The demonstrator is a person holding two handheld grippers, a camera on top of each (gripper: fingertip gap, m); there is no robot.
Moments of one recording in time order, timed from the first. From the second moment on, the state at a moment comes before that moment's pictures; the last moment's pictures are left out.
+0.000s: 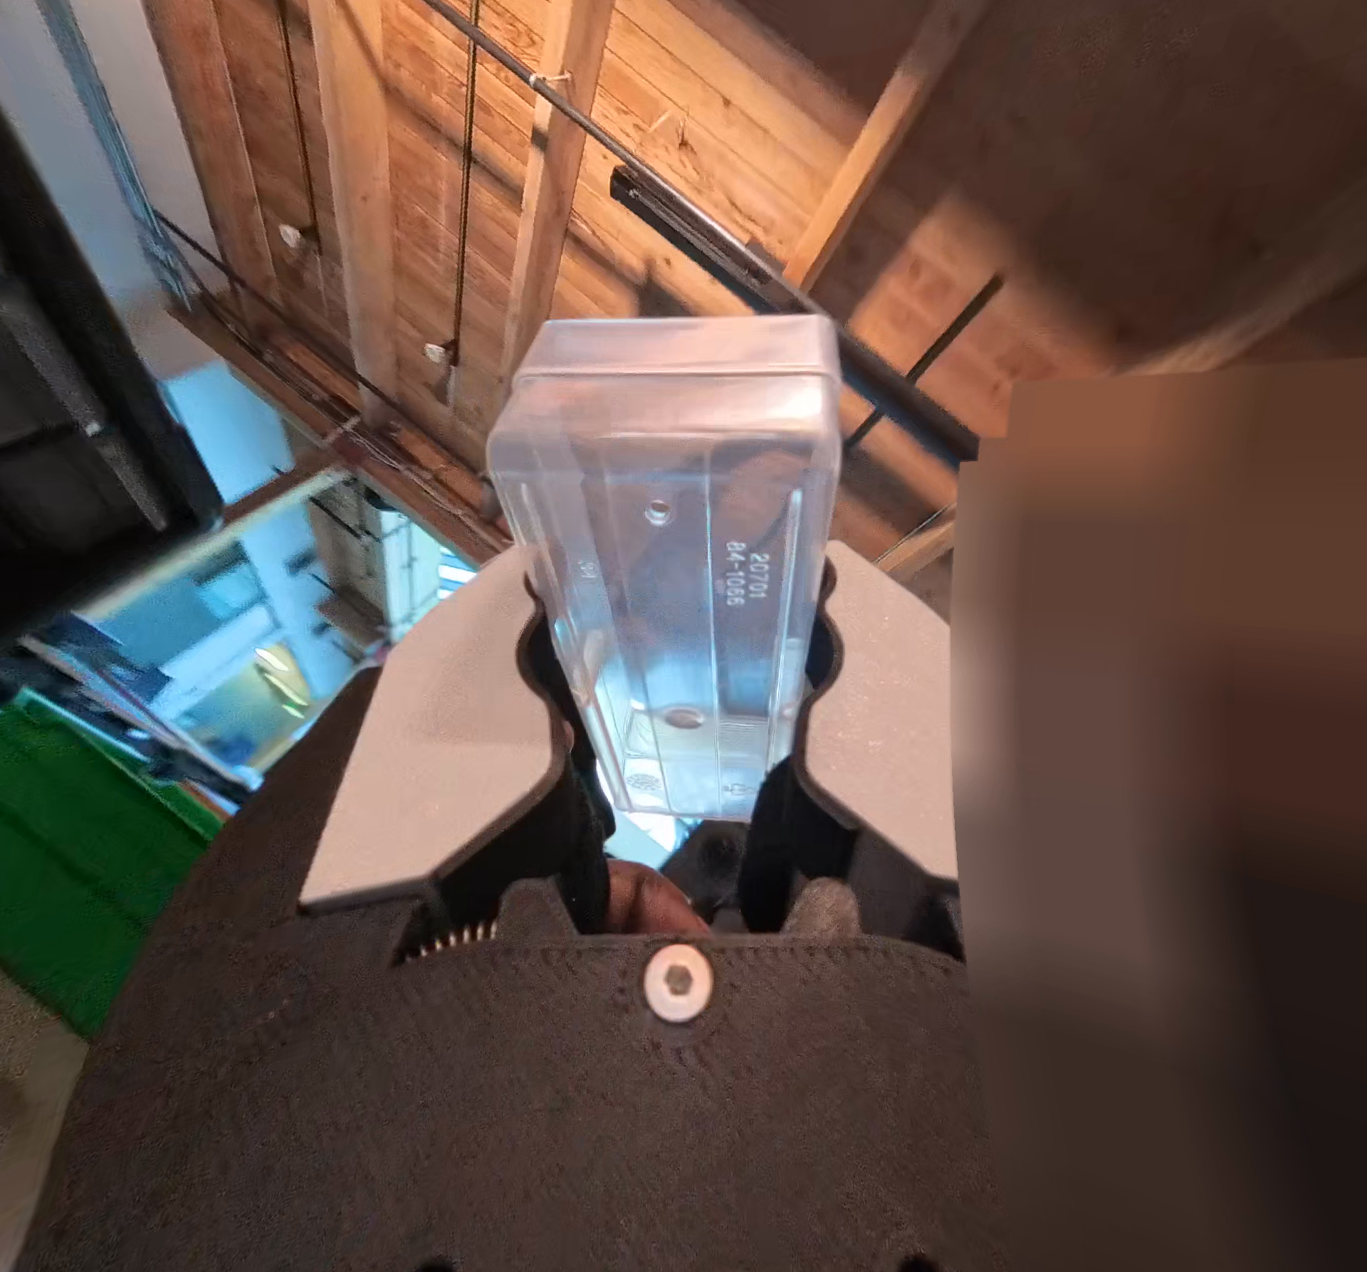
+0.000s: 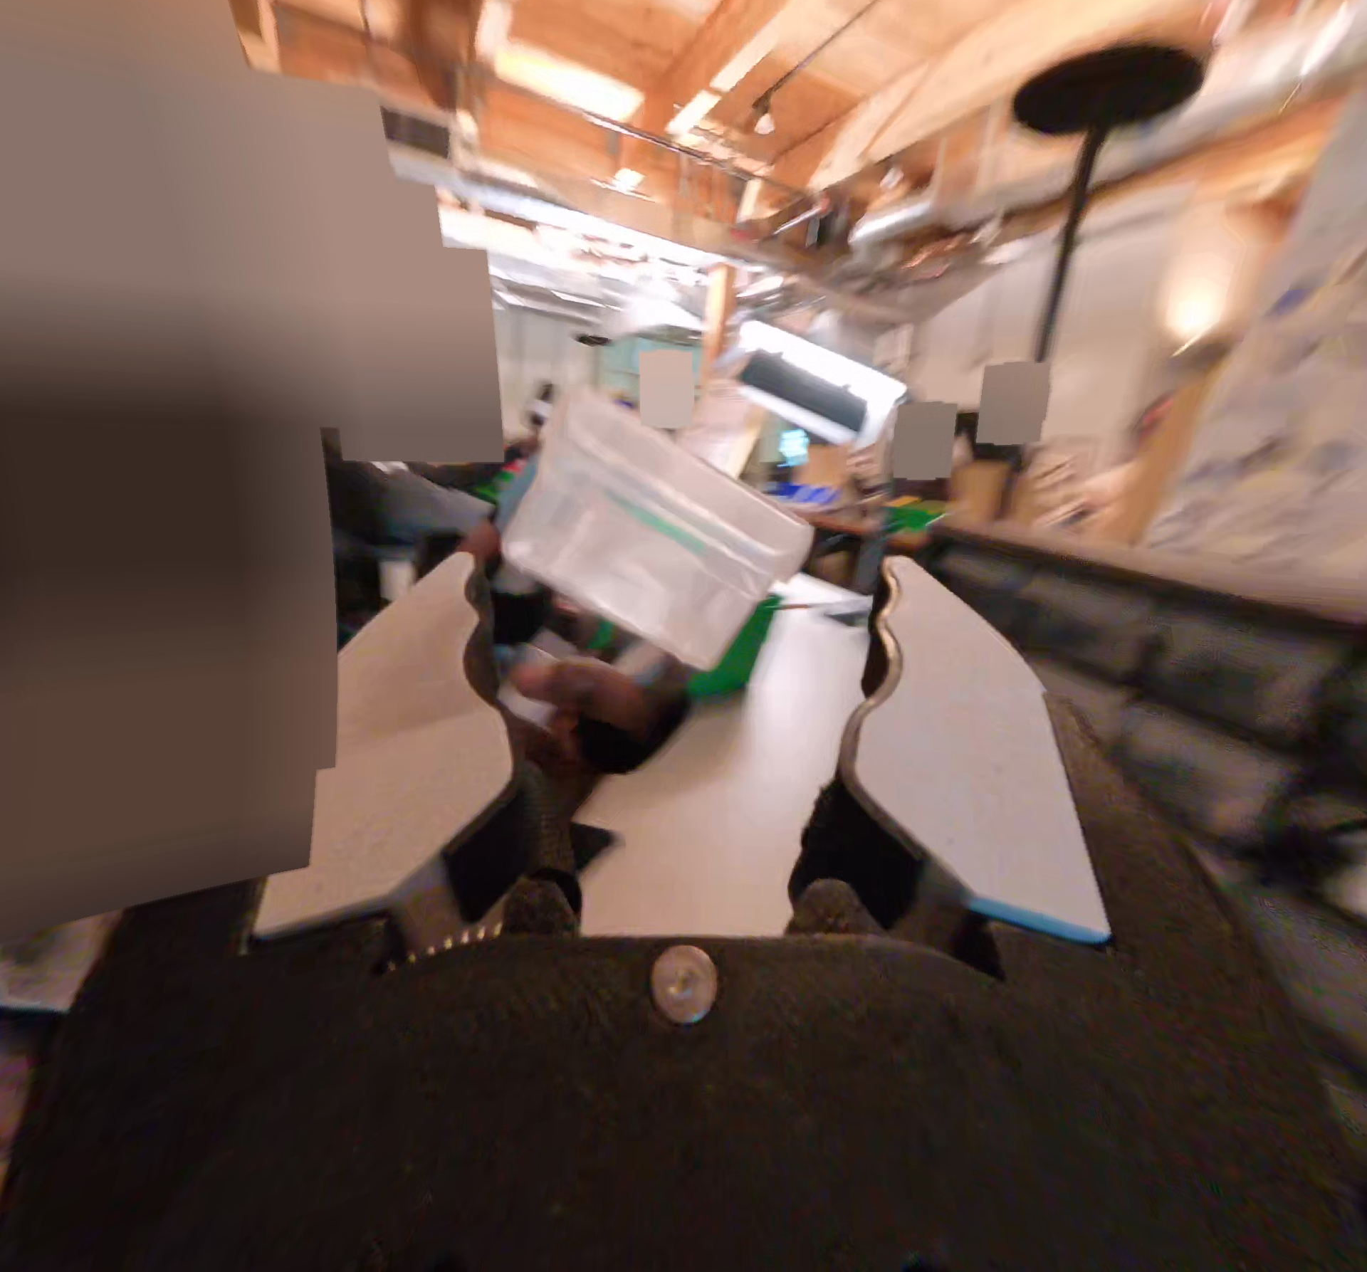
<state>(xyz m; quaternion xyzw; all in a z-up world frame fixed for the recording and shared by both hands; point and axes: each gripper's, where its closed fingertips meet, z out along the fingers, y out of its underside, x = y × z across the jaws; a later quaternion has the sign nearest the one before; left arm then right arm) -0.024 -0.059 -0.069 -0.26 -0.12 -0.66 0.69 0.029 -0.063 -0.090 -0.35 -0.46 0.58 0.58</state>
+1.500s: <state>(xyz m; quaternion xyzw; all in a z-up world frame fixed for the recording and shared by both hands) -0.126 0.159 -0.090 -0.91 0.19 0.03 0.36 0.065 0.068 -0.149 -0.28 -0.55 -0.35 0.70</state>
